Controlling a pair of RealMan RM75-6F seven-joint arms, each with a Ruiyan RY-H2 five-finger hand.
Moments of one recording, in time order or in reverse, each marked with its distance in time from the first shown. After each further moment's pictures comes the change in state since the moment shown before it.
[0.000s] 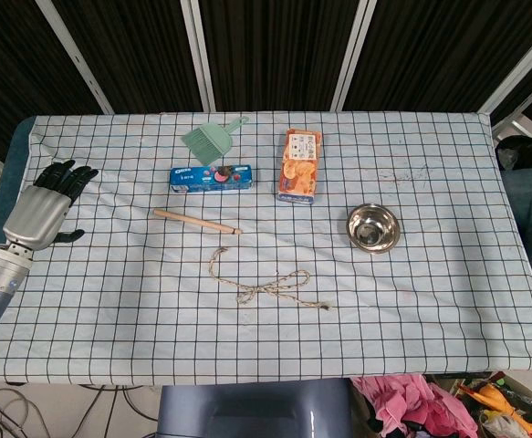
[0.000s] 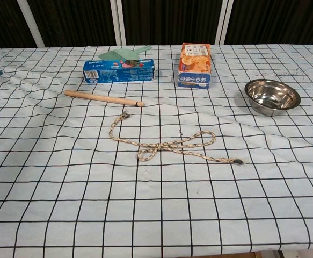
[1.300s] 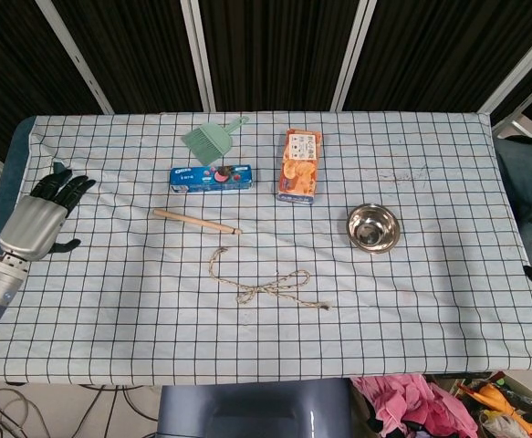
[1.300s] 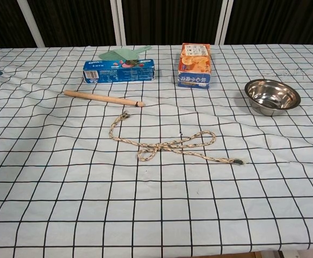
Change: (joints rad) left arm 0.034 0.029 0.039 -0.050 0.030 0.041 0.013; right arm 0.005 0.094 -0.025 -0.237 -0.030 -0.008 -0.099
